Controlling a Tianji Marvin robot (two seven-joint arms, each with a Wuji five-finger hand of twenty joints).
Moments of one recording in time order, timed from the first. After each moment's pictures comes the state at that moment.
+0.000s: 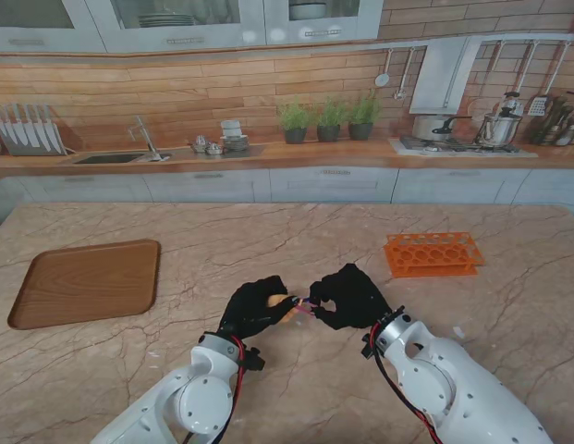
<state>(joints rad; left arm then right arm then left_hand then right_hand) 1.50 -1.24 -0.88 -1.46 0.46 -0.07 0.45 -1.54 -1.09 1.12 -1.50 -0.91 -0.35 -0.26 0.50 -0.44 0.84 -0.09 0.74 0.19 1.22 0.65 1.30 0.02 1.28 0.98 1.25 0.12 1.69 0.80 0.94 0.36 1.80 0.59 0.64 -0.63 0.97 -0.20 0.87 -0.10 1.00 0.27 0.96 0.14 0.83 0.38 0.76 0.14 0.89 0.65 0.27 0.24 1.04 0.64</state>
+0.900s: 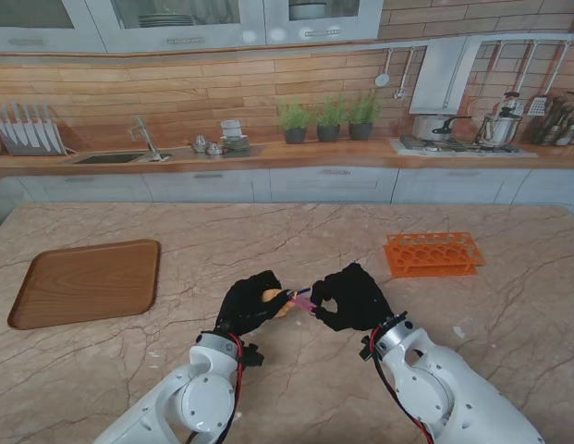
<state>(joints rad) 1.51 -1.25 -0.89 -1.46 0.44 -0.03 0.50 -1.58 -1.10 1.13 -1.53 -0.92 -0.31 -0.33 0.52 -0.45 0.82 -0.09 0.73 0.19 1.22 0.65 1.30 0.02 1.28 0.96 1.25 0.12 1.68 0.80 0.94 0.36 1.80 0.58 0.61 -0.69 1.00 -0.20 0.91 -0.15 1.00 0.21 0.99 0.12 0.83 0.38 0.76 0.13 0.90 0.65 0.27 0.24 1.04 0.64</state>
